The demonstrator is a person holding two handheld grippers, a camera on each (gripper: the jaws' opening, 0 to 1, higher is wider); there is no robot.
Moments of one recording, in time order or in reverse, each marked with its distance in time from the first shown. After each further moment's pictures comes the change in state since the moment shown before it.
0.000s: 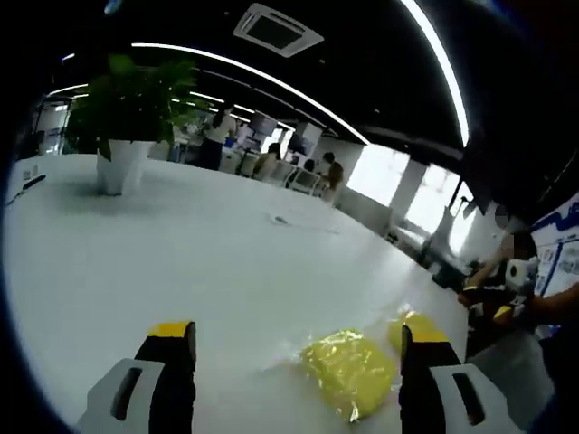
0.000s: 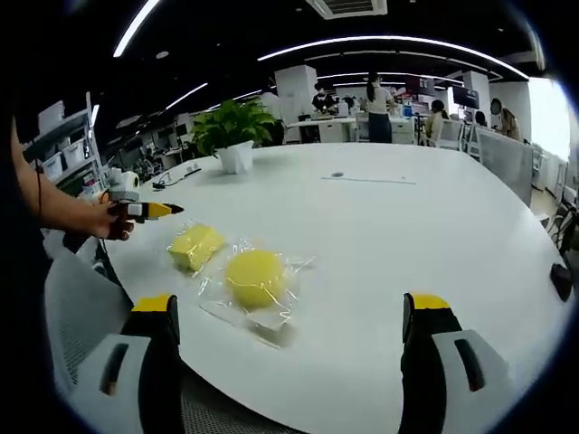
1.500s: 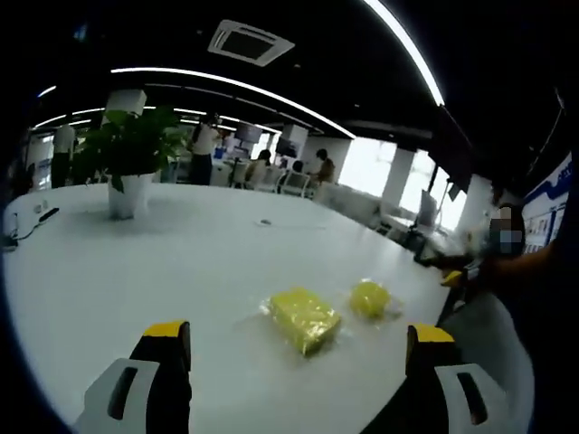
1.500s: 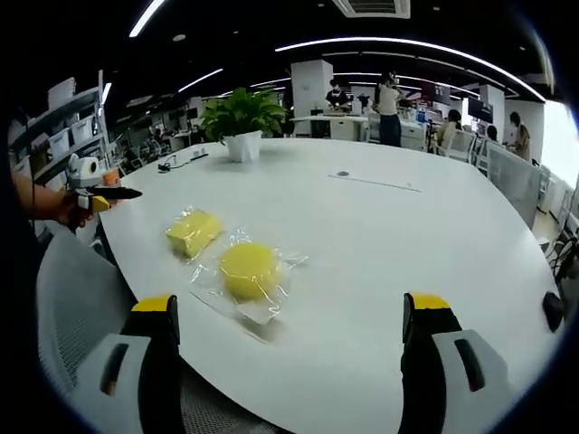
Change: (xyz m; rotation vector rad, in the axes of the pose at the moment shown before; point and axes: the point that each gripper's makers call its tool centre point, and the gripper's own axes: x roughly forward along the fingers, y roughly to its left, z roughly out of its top) left arm -0.093 -0.057 -0.016 0.102 -0.005 -0.027; right arm -0.001 -0.007 -0.002 -0.089 0.054 0.020
